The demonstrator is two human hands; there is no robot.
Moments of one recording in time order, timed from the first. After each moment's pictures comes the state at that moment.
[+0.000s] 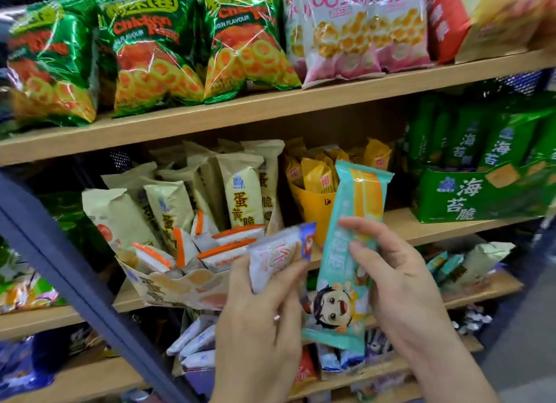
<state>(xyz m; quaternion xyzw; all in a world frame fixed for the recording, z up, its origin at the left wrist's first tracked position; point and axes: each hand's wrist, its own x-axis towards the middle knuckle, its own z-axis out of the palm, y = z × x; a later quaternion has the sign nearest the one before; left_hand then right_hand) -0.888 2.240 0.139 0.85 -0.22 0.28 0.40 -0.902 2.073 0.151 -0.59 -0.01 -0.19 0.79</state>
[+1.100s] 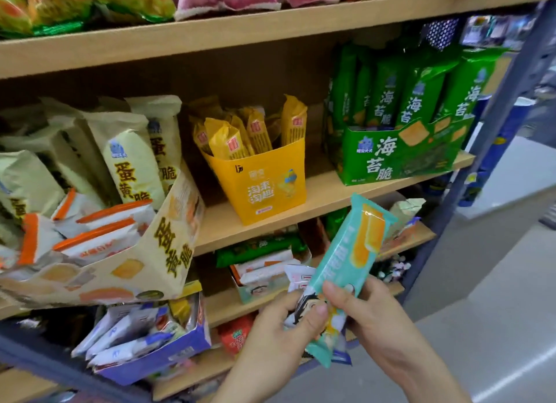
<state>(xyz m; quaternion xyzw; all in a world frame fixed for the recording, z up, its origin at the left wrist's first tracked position) -0.905 2.140 0.065 0.72 -0.21 -0.25 0.62 -0.951 1.990 0.054 -0.57 0.15 -0.05 0.80</state>
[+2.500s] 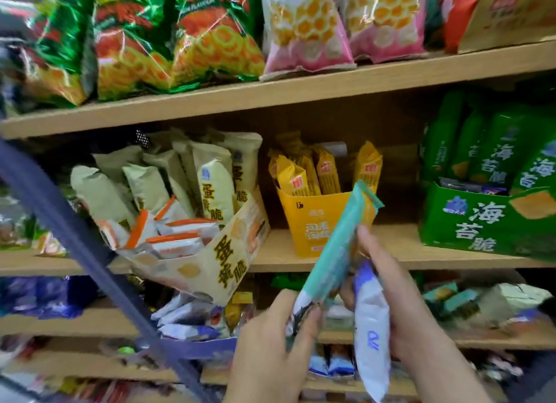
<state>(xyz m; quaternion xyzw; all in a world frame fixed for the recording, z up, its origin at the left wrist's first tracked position) -0.904 2.132 0.106 0.90 -0.11 0.12 0.41 -0.866 1.970 0.140 -0.46 0.04 0.08 0.89</state>
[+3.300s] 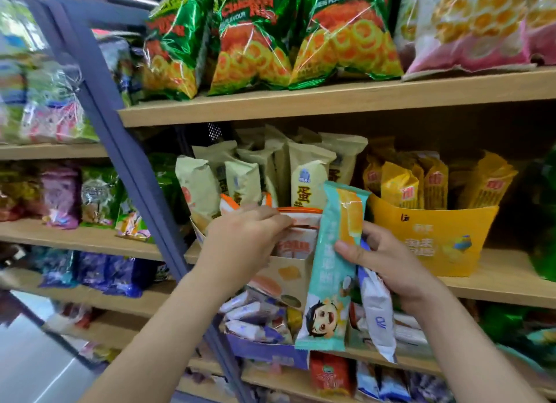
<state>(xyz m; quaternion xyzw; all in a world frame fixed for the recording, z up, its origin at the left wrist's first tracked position) -0.796 2.305 0.169 0.89 -0.25 0.37 0.00 -0.794 2.073 0.147 -0.62 -0.16 0.12 0.76</state>
